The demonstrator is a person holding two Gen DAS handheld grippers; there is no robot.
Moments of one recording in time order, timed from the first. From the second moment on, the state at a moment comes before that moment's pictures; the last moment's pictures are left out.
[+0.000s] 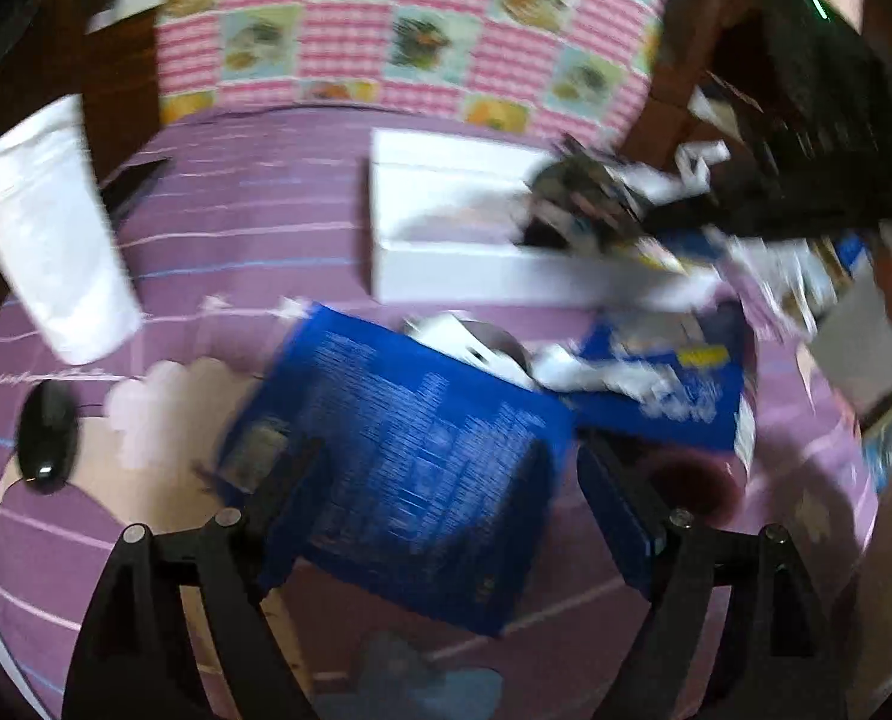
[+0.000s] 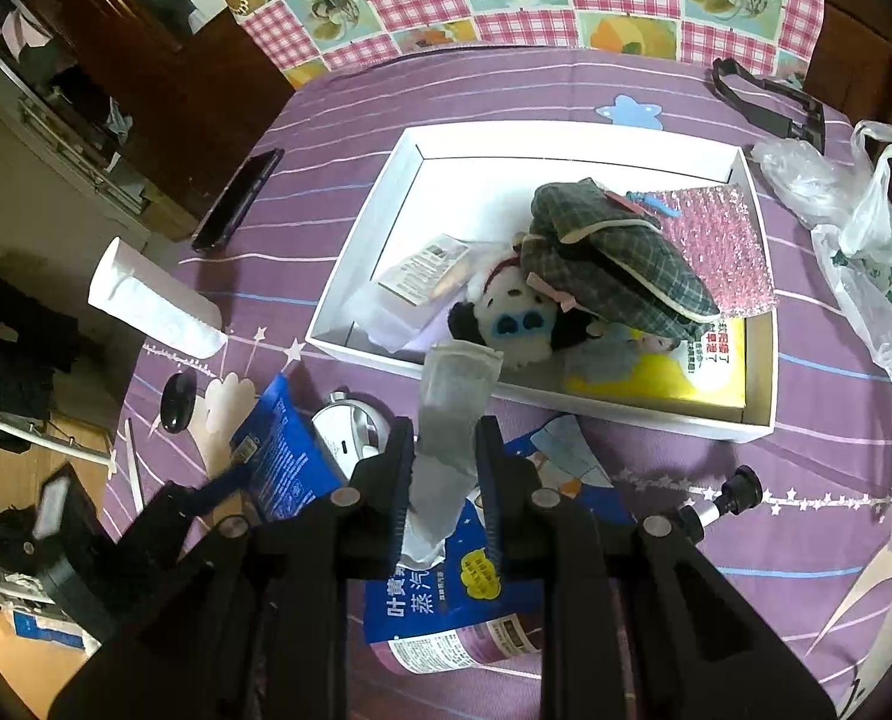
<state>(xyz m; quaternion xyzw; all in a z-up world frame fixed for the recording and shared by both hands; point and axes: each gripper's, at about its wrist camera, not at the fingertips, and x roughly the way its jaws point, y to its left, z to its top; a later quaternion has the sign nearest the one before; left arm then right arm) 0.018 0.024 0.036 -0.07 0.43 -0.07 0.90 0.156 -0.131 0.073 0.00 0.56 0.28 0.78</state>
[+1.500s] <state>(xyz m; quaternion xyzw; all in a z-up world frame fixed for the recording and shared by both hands) 0.029 0.043 0.072 -0.05 0.37 0.10 0.92 0.151 -0.131 0.082 0.02 0.55 0.31 0.77</state>
